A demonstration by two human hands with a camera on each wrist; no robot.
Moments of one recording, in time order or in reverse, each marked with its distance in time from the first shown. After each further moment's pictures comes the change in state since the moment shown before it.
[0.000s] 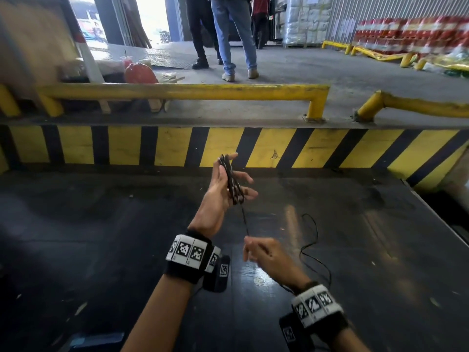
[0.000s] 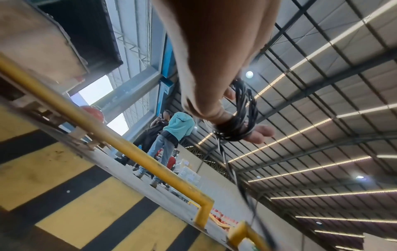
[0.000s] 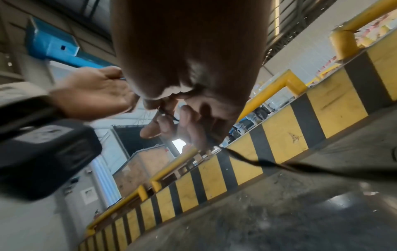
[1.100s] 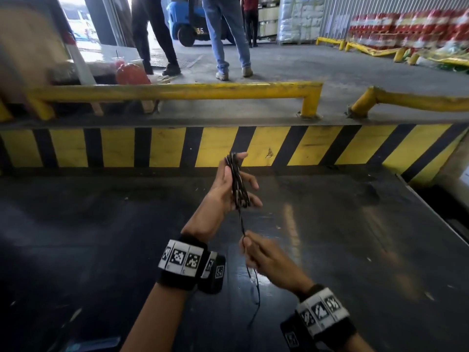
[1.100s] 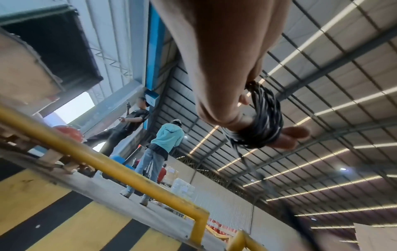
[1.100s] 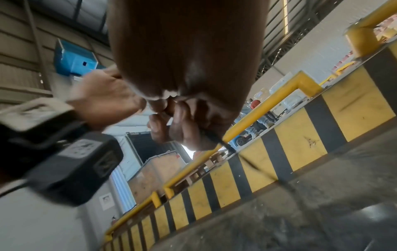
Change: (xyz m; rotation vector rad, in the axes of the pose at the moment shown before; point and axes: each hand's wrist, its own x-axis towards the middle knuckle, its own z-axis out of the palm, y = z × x) left_hand -0.003 0.014 0.020 0.098 -0.161 -0.037; right_hand -0.012 -0.020 -0.015 0.096 -0.108 -0.038
